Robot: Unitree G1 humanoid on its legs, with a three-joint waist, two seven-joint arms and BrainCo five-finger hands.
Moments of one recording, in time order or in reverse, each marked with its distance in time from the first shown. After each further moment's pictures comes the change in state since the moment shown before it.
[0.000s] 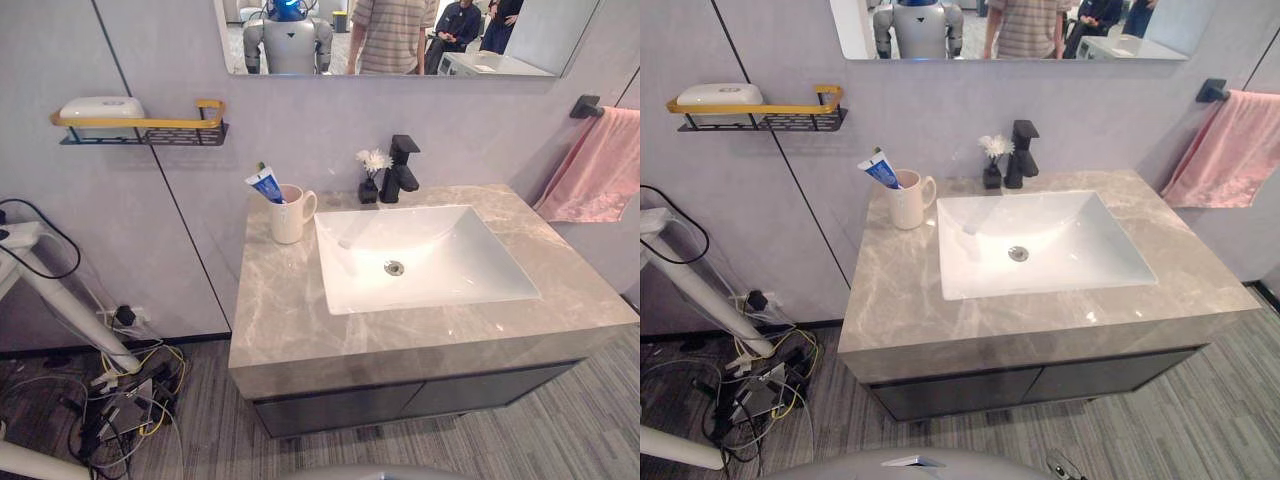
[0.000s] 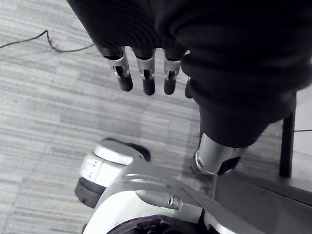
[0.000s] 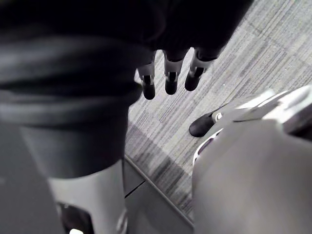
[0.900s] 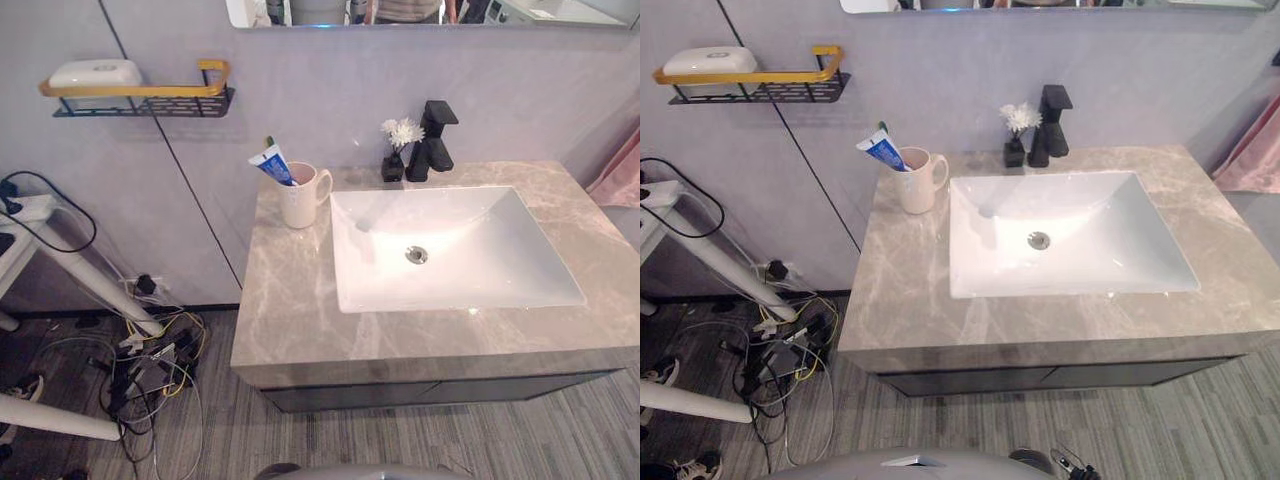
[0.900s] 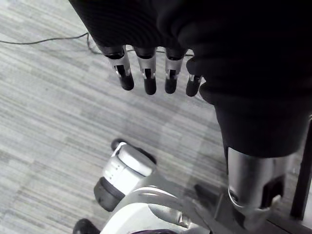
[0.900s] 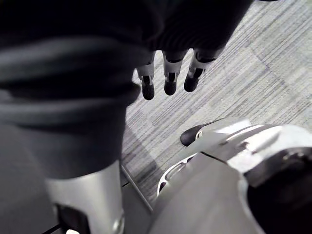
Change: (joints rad) left arm -0.015 -0.063 0.149 -0.030 -0.020 -0.004 0.021; right arm -0.036 -0.028 0.004 -0.001 -0.041 0.000 -0.004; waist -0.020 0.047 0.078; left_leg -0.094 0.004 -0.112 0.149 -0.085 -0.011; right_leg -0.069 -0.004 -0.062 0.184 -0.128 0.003
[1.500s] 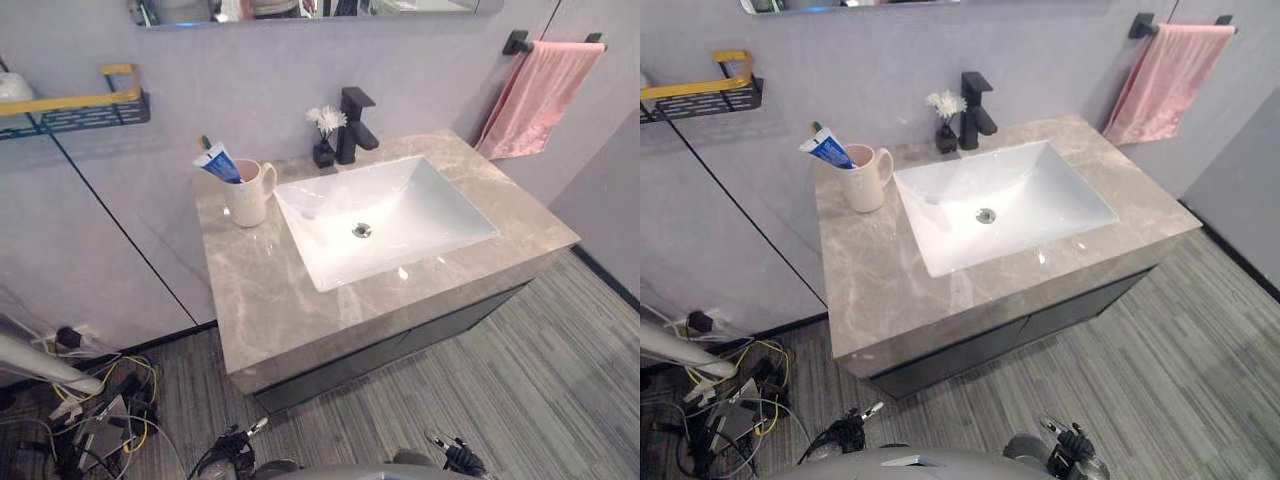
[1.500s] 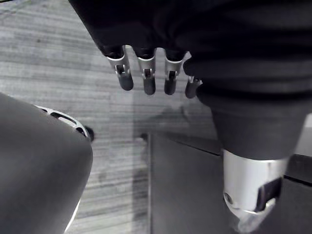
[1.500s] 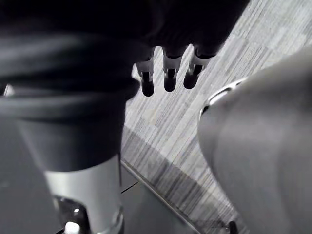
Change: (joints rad) left arm -0.170 -0.007 -0.113 -0.060 -0.041 -0.036 0.008; right arm -0.045 0.034 0.070 -0.103 0.002 0.001 0.002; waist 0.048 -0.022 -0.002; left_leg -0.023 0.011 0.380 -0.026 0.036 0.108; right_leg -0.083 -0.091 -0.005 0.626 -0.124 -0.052
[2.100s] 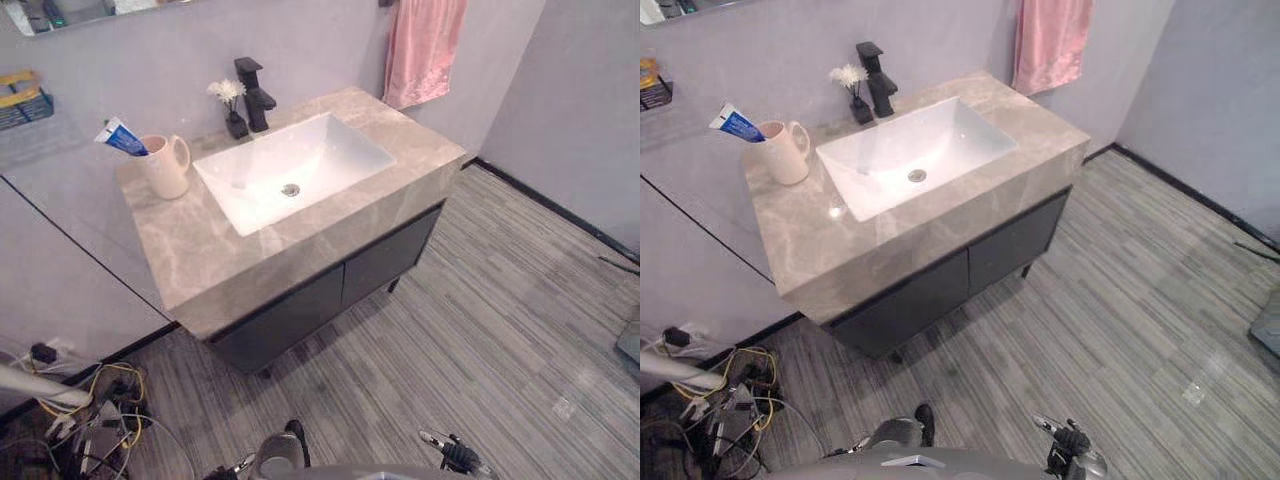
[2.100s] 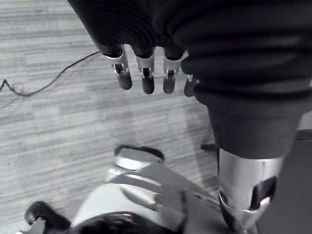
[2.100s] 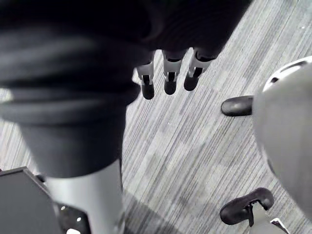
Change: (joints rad) left arm 0.066 0.065 -0.055 0.087 -0.038 0.009 0.000; right arm -0.038 -0.043 0.074 0.076 -0.027 -0.006 0.010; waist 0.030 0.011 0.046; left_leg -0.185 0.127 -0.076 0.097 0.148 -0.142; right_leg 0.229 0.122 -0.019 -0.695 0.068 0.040
